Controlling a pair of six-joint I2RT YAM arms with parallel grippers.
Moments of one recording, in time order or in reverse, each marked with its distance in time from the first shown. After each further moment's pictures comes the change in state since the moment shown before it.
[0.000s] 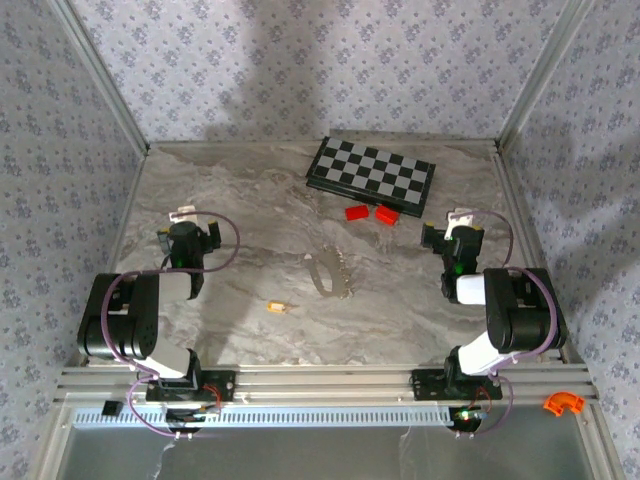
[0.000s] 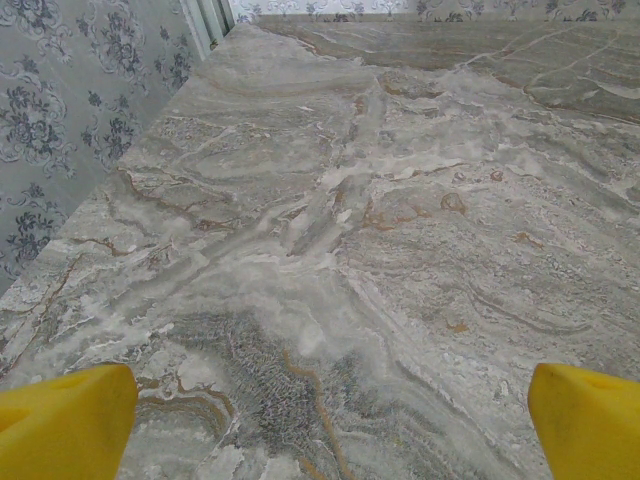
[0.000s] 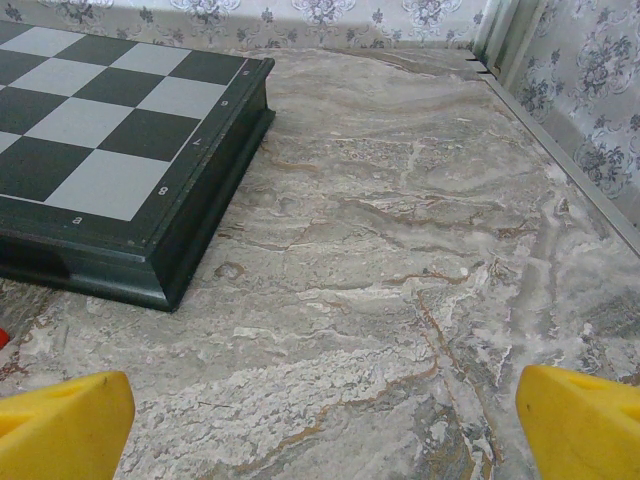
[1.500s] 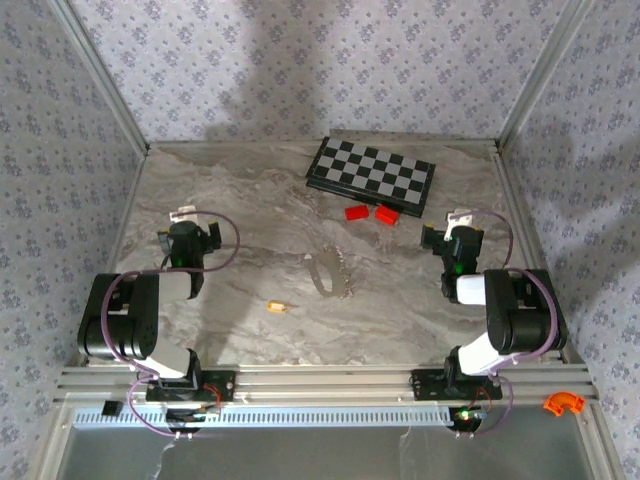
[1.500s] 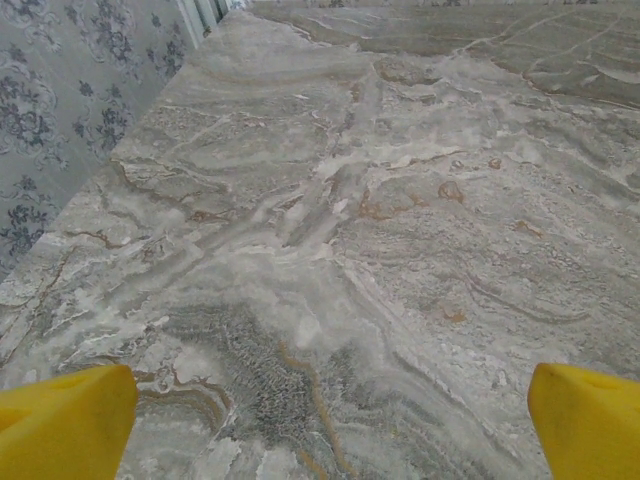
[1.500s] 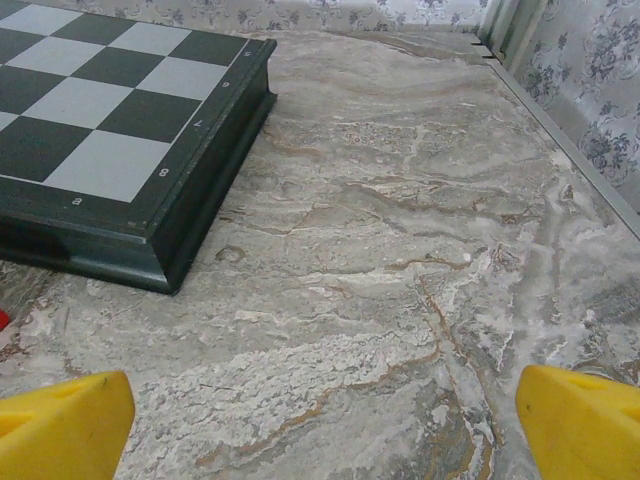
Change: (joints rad) left arm 0.000 -0.011 0.018 -0.060 0.011 0.000; right arm 0.008 -0.027 0.009 -0.069 0.000 -0.001
